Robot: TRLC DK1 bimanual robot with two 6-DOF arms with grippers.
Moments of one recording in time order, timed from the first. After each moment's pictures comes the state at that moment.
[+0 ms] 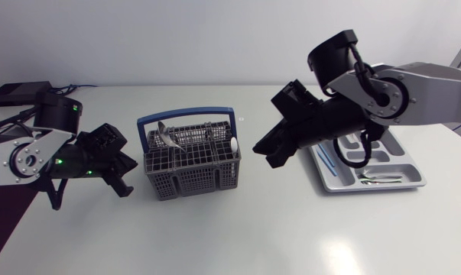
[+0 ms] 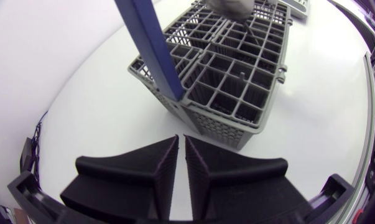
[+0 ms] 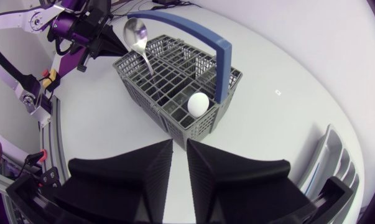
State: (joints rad) left arm -0.11 1.37 0.69 -0.21 0.20 0.68; right arm 0.45 1.50 1.07 -0.47 -0.41 -0.35
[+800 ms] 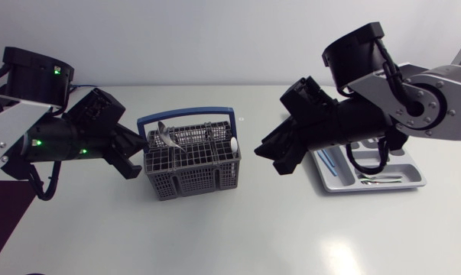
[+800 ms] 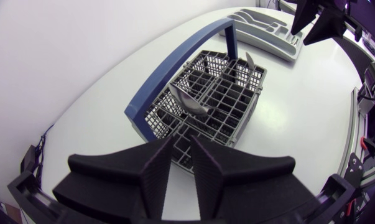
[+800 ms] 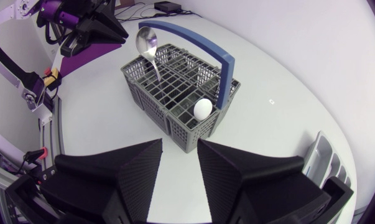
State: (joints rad) left arm -0.29 1.19 0.83 -0.38 0.14 0.46; right arm 0.48 1.38 1.01 -0.46 -0.37 -0.35
